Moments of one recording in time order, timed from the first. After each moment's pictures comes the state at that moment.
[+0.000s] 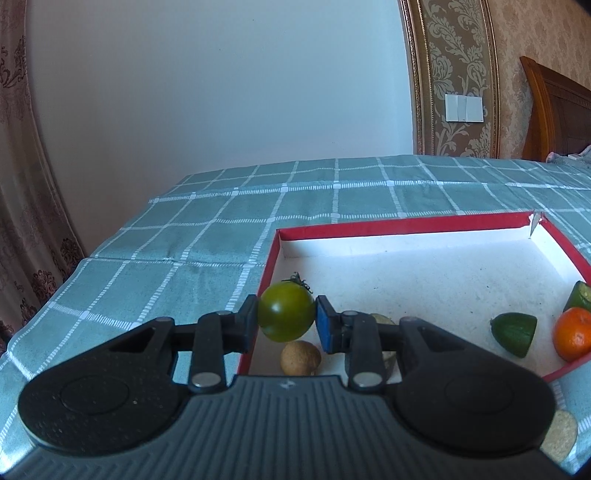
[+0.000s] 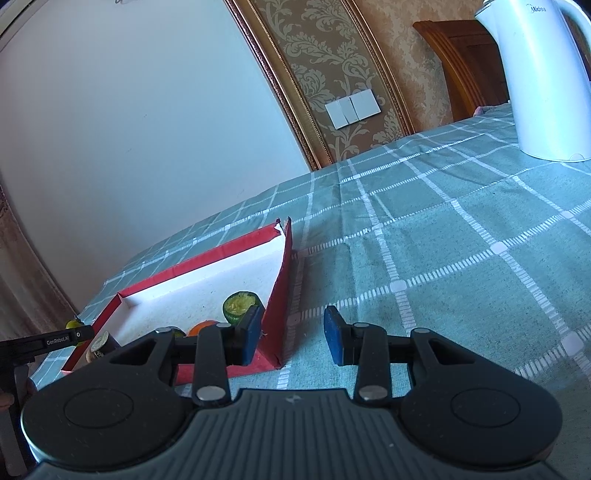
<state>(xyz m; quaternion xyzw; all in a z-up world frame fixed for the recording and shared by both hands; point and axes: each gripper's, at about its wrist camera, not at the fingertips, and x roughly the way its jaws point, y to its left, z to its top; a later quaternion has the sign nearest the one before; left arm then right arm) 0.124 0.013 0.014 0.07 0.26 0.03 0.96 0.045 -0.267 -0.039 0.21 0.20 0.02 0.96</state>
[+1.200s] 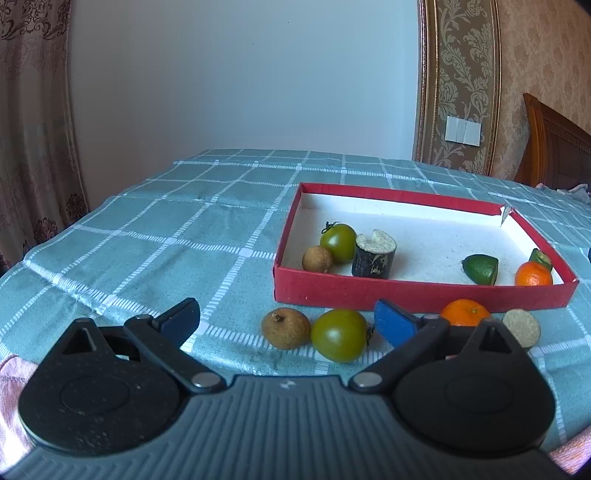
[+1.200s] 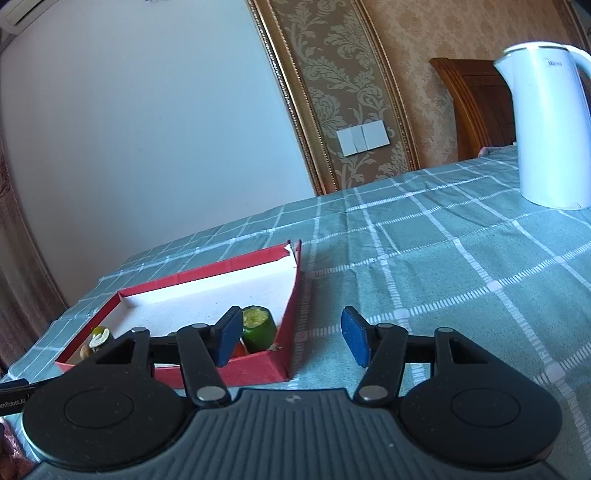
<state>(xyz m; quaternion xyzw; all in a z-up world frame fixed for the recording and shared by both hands) 0.029 0.048 -0.008 -0.01 0.24 0.02 0.97 0.032 -0.247 -0.022 0.15 0.17 0.01 0.97</state>
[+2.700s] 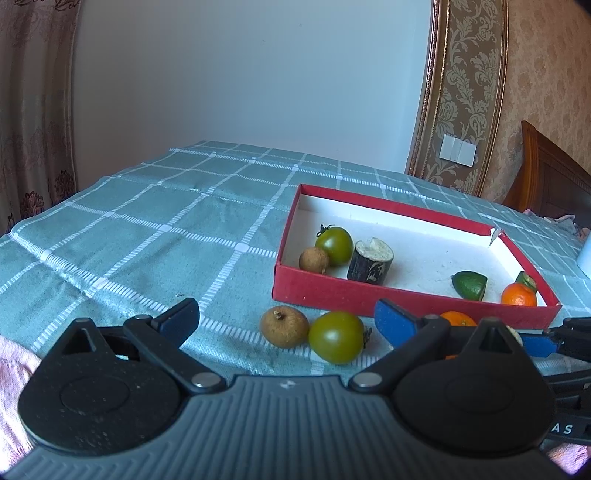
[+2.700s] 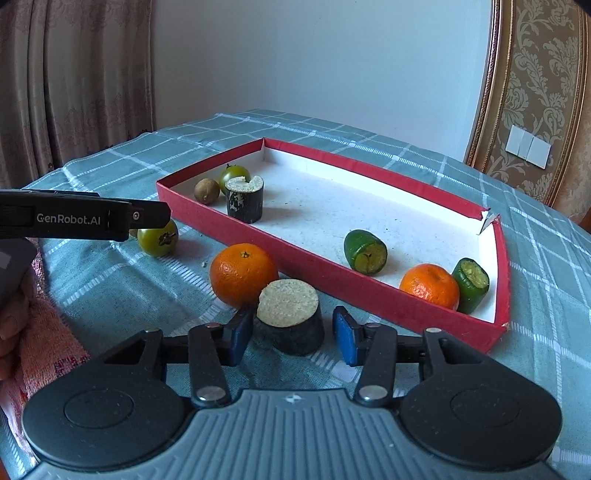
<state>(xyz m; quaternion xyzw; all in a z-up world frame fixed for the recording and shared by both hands) 0.025 0.066 -0.008 -0.06 0.24 0.00 0.97 0.054 -0.102 -0.039 -0.11 0.29 0.17 0.93</state>
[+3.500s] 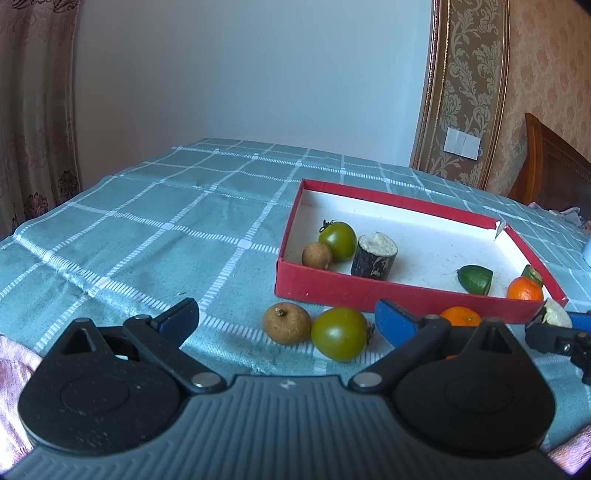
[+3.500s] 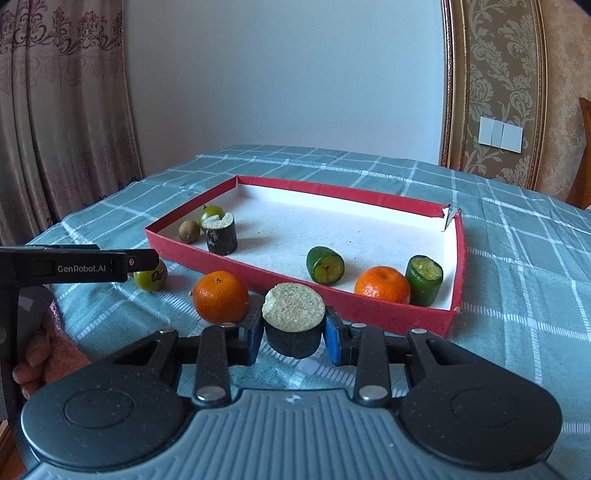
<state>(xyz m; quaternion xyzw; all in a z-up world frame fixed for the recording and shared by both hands) 0.028 0.063 -0.008 -0.05 0.25 0.01 0.97 0.037 -0.142 -0.018 -0.03 0.26 0.15 0.95</state>
